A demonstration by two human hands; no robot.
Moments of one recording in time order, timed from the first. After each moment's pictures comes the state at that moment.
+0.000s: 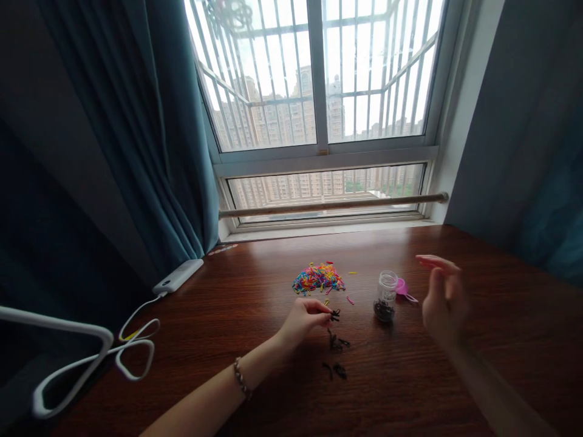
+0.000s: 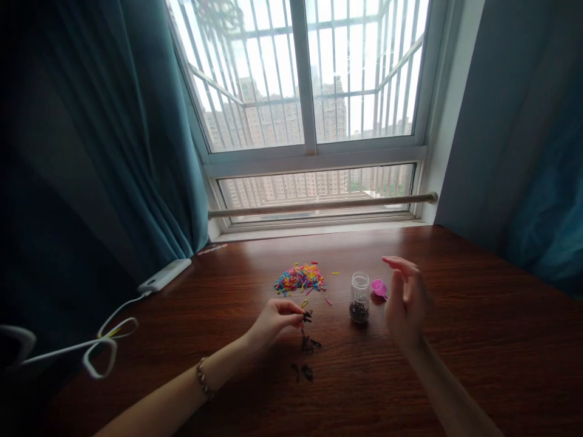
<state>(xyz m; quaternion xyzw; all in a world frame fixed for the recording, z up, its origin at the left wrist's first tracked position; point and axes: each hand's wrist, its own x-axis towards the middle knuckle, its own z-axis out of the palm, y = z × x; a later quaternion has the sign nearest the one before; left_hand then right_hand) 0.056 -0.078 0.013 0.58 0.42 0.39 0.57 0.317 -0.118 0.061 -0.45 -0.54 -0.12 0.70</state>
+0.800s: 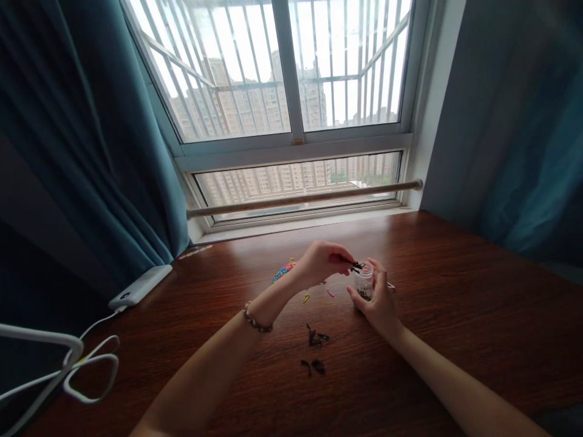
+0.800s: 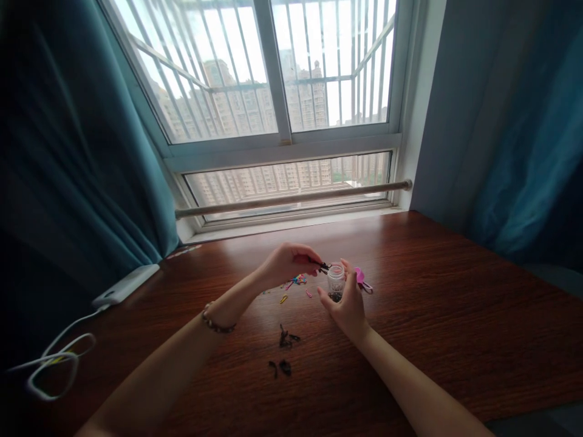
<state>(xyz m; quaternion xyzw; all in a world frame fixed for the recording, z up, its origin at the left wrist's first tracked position) 0.144 -0.039 0.118 0.80 0.26 0.29 0.46 0.285 -0.092 -0.001 -0.53 -0.59 0.10 0.61</state>
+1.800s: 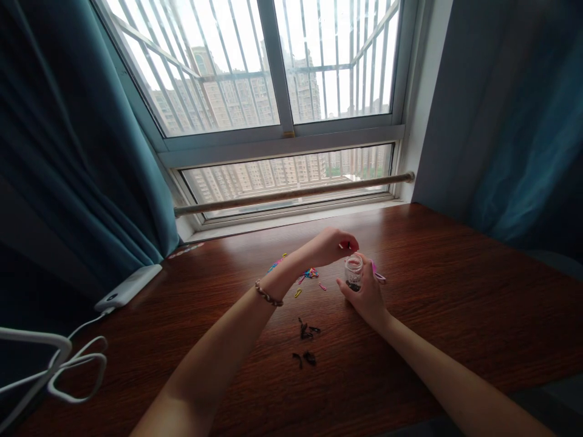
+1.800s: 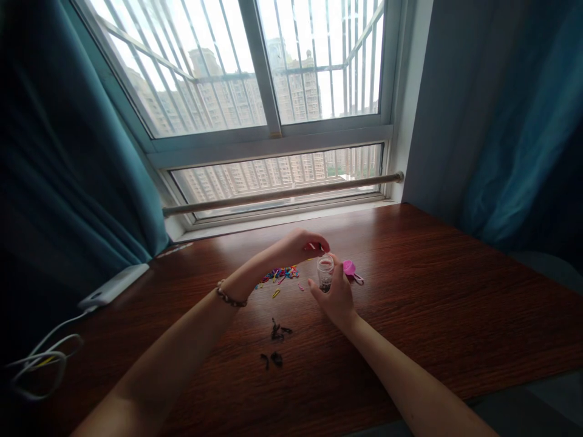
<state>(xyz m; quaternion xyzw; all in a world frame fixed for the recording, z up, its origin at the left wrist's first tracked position) 0.182 -0.021 0.134 0.94 0.19 0.20 0.20 0.285 -0.094 0.011 -0.54 -0.60 0.04 0.59</state>
